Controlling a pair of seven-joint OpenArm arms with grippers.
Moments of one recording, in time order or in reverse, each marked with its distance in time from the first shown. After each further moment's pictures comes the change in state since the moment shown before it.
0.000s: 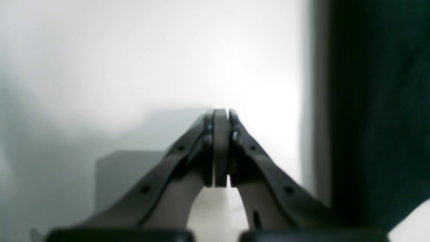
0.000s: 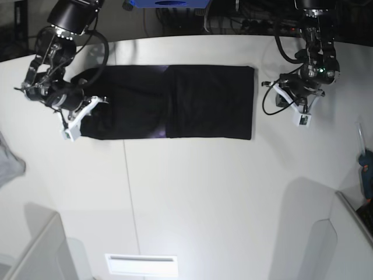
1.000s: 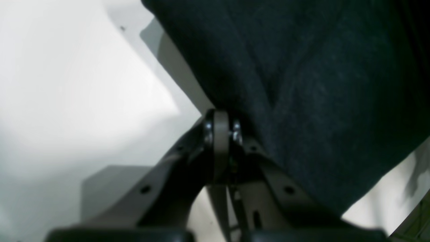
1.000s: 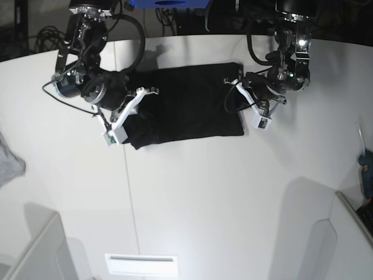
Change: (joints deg) left arm -2.8 4.8 11.0 -0.7 -1.3 -0.4 -0.6; right arm -6.2 -6.4 -18.2 19.4 0.5 -9.6 0.2
